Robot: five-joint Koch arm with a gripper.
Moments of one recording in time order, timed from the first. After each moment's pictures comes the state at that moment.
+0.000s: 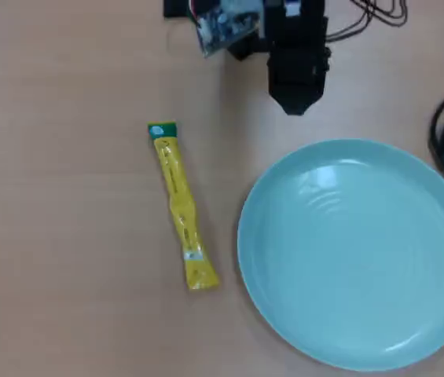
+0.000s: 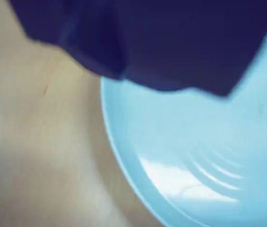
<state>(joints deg) 82.5 96.2 78.0 87.1 19.2</state>
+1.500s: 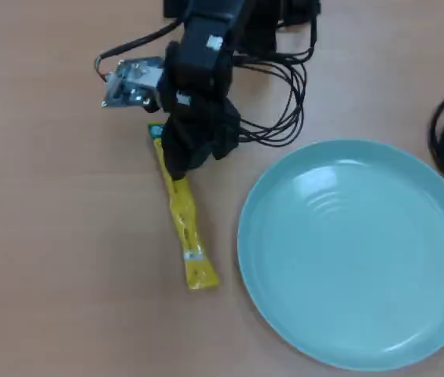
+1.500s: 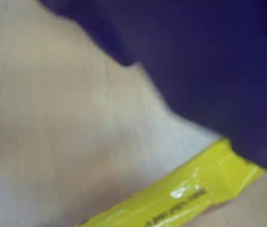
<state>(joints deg) 107.9 73.3 66.2 88.7 42.0</state>
